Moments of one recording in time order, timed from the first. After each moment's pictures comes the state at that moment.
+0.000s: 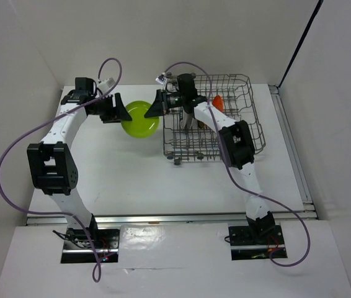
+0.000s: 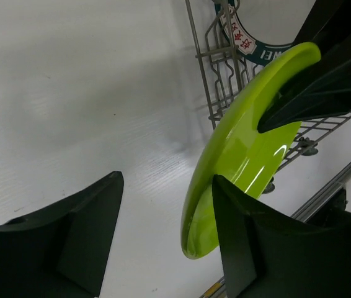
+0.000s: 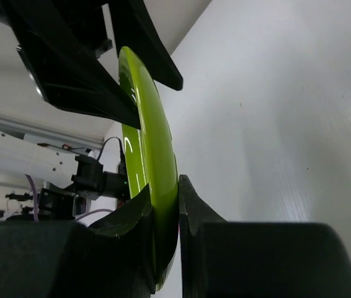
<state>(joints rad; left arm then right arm) 0.04 1.80 1.57 -0.67 0.64 -0.14 0.46 2.43 2.10 0.02 -1.14 0.63</state>
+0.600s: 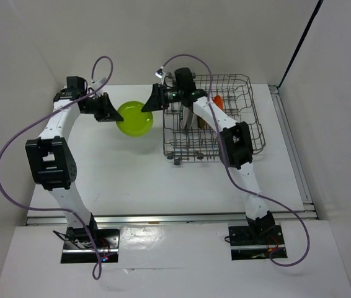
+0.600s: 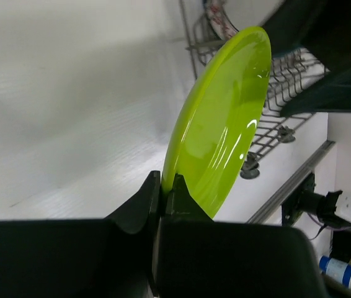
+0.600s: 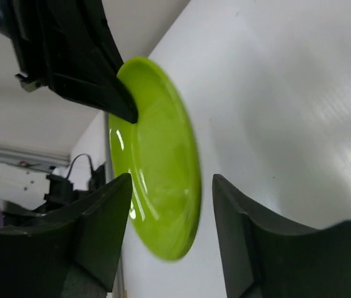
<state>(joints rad) 0.10 1.86 1.64 -0.76 0.78 -0.11 0.47 2.46 2.23 -0.16 -1.04 0.51</state>
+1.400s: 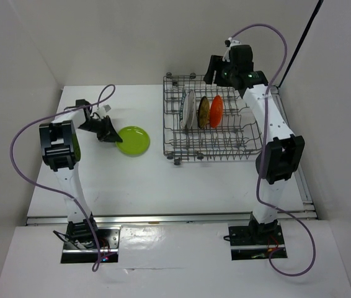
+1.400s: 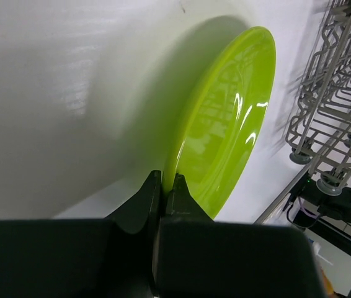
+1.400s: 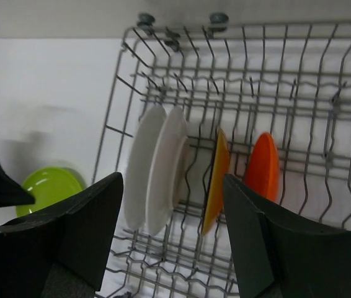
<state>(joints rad) 0.19 2.24 1.64 -0.80 0.78 -0.01 0.21 1.94 2.05 -0.57 -0.14 0.27</state>
